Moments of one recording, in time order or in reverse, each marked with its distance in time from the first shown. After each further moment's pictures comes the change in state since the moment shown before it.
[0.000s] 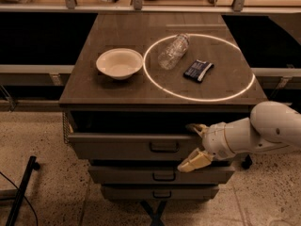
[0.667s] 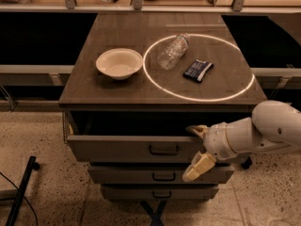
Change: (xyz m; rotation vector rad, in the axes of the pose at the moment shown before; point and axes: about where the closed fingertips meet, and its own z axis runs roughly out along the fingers) arm -0.004 0.000 -0.004 0.000 0.000 0.000
